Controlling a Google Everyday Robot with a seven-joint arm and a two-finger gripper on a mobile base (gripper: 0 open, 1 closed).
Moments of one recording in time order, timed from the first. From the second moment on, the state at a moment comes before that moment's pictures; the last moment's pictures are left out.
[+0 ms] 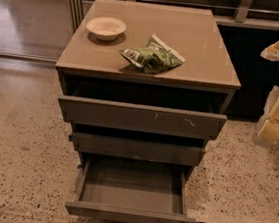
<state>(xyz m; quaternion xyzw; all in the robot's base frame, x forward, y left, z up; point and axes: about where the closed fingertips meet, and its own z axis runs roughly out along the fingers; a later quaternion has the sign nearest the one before) 0.438 -0.216 0.978 -0.60 0.78 -0.04 0.16</state>
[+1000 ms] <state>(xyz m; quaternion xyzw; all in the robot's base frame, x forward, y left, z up) 0.434 -0.213 0.953 -0.60 0.78 -0.02 0.16</state>
